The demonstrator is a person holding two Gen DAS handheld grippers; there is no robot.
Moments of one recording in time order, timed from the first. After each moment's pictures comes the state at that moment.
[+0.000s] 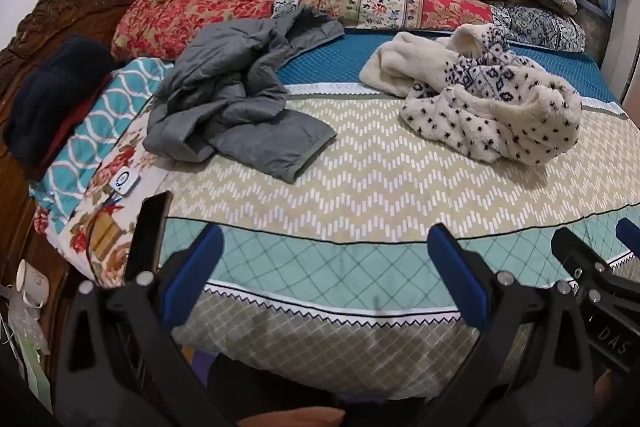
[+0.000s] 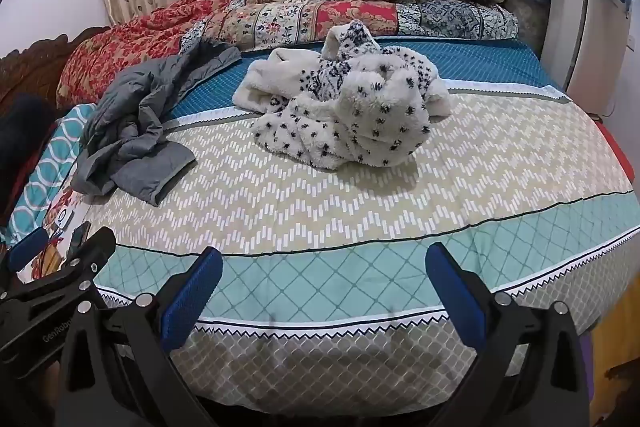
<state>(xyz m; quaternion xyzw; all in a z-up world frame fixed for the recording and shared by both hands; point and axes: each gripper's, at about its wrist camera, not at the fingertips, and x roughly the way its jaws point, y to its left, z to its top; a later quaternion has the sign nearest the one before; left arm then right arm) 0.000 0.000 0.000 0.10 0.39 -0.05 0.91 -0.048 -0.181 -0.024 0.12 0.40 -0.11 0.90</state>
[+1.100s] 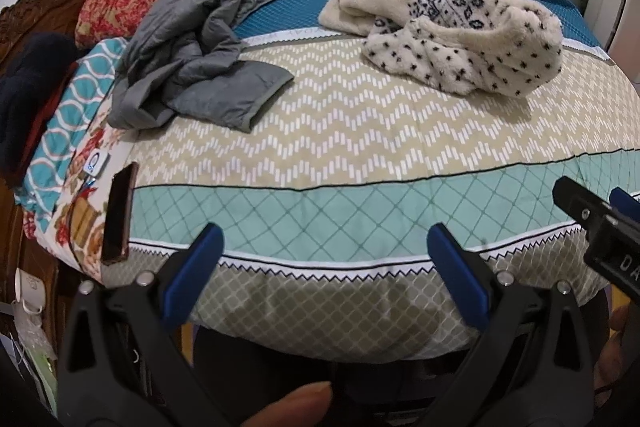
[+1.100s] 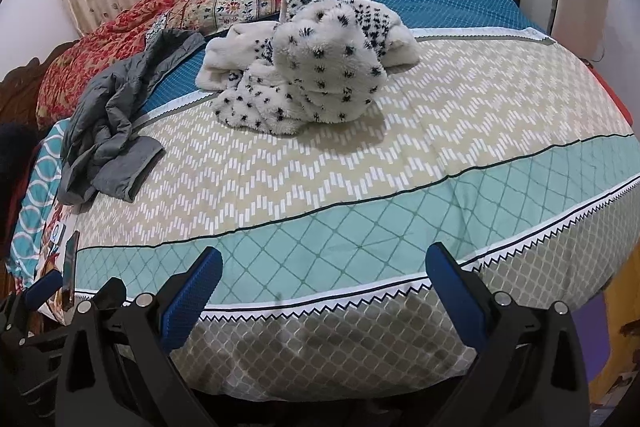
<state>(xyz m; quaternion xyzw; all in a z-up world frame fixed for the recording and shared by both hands) -0.009 -0.027 -0.039 0.14 0.47 -0.08 0.87 -0.057 -0.217 -0.055 0.18 0.44 -0.13 0.87</state>
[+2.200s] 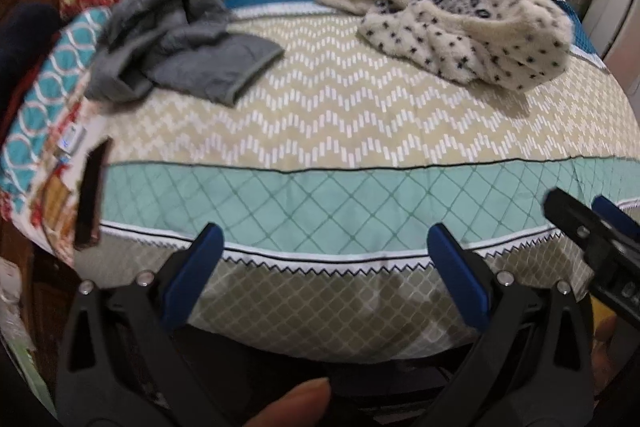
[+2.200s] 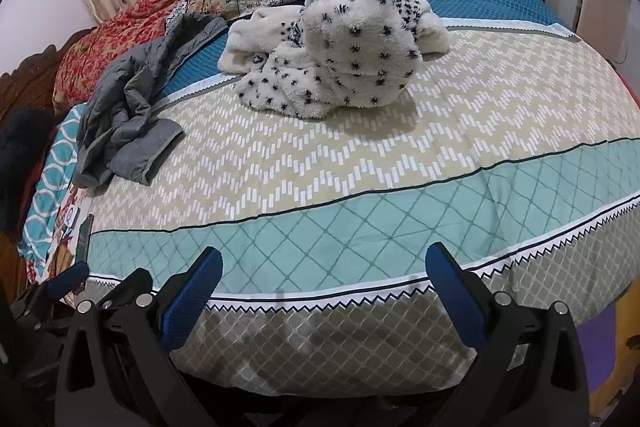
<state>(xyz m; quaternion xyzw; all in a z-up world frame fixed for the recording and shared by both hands) 0.017 -0.011 -0.064 0.09 0.51 -0.10 0.85 -0.047 -0.213 -0.066 0.19 0.45 -0.09 0.87</state>
